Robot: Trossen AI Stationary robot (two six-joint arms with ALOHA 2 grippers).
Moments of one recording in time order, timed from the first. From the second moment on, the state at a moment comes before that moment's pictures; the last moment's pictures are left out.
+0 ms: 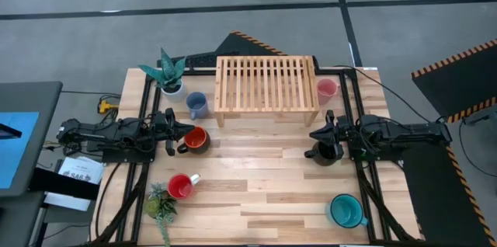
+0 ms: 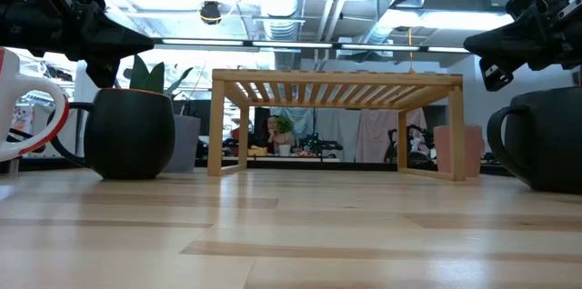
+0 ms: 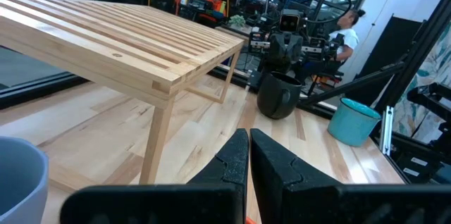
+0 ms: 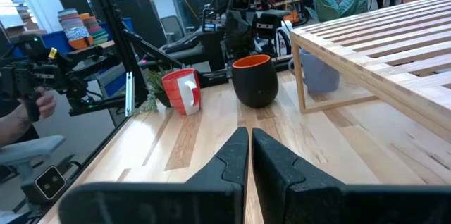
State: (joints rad) left arm -0.12 0.01 0.01 0.08 -0.35 -0.30; right arm 0.02 0.04 0.01 0.03 0.00 0.24
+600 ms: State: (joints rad) left arm -0.12 0.01 0.01 0.08 -0.35 -0.27; right arm 0.02 0.10 0.10 0.24 0.20 0.32
